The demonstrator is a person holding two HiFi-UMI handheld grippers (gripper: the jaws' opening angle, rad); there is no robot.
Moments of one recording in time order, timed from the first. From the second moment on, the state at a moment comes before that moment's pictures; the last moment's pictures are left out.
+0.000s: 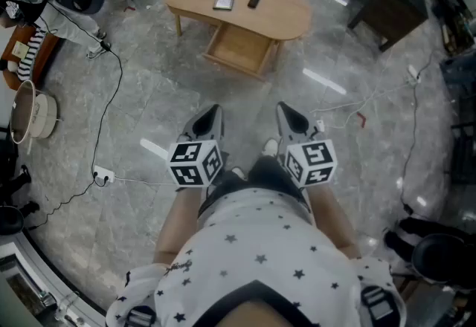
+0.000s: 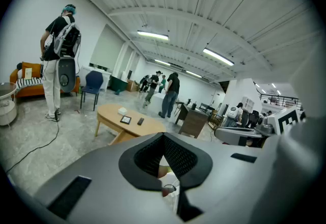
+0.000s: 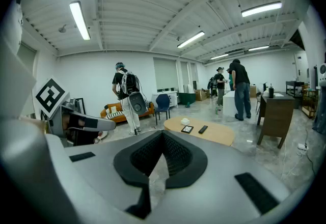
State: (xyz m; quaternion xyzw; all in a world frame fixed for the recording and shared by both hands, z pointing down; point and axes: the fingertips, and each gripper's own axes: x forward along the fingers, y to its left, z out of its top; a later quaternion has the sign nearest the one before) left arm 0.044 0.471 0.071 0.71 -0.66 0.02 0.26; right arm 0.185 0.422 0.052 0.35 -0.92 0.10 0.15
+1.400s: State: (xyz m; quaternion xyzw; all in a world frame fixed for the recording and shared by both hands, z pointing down) left arm 0.038 0.485 0.071 0.71 -0.65 0.05 0.25; right arm 0.166 0.436 0.060 0.33 -0.92 0.14 0.14
